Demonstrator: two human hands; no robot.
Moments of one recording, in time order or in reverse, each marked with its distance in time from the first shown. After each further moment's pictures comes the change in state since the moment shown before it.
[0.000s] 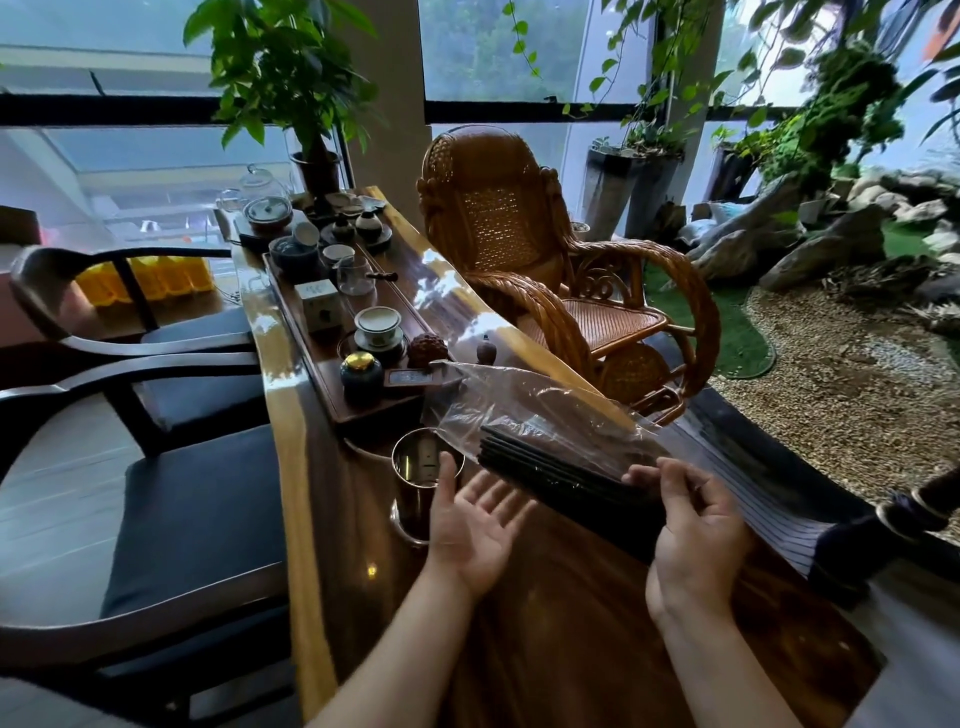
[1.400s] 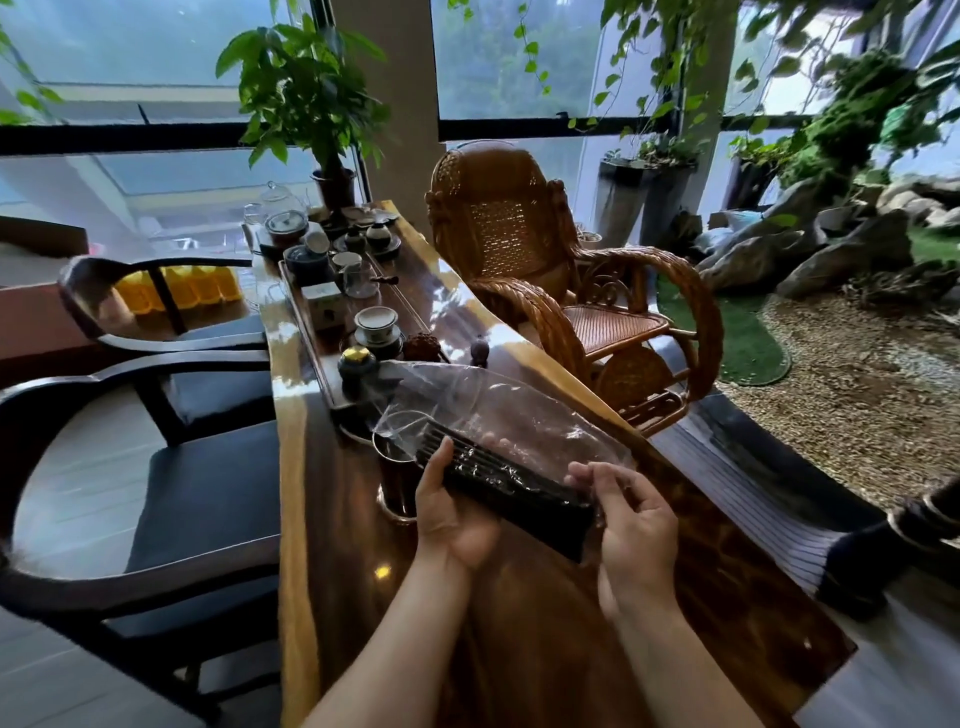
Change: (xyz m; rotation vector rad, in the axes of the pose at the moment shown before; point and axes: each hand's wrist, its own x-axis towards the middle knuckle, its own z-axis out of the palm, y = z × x) left_hand -0.048 -0.043 0.042 -0.132 -0.300 0.132; right_hand -0.024 -0.019 -0.036 0.061 -0.186 0.218
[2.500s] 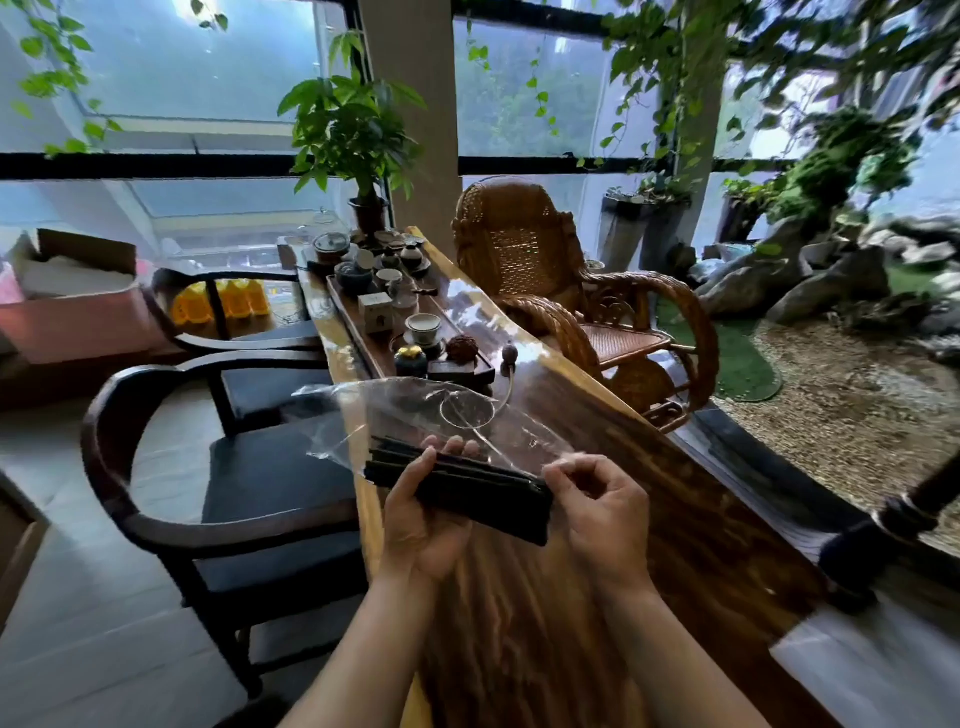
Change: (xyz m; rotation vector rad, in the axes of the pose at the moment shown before) left_hand -0.163 0.078 -0.001 0.021 -0.131 0.153; right_hand -0.142 -0.016 0.042 -0.294 -0.189 -0.296
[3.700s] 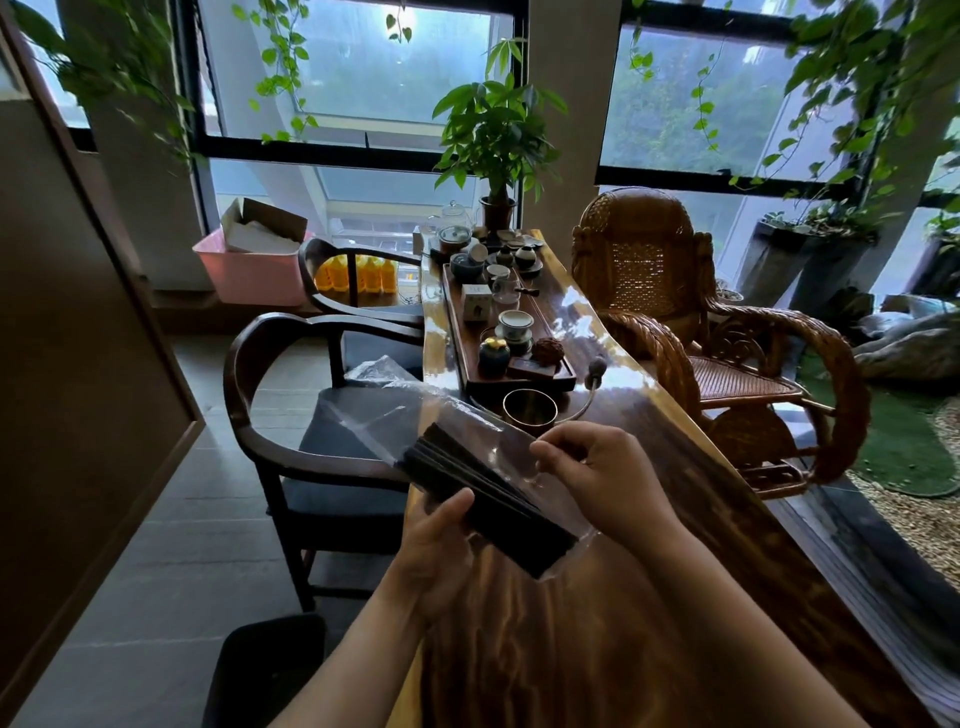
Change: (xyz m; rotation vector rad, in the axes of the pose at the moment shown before) left_hand -0.062 -0.035 0.001 0.394 0.284 0.166; right_hand 0.055 -0.038 -0.010 -0.401 -0.663 -0.384
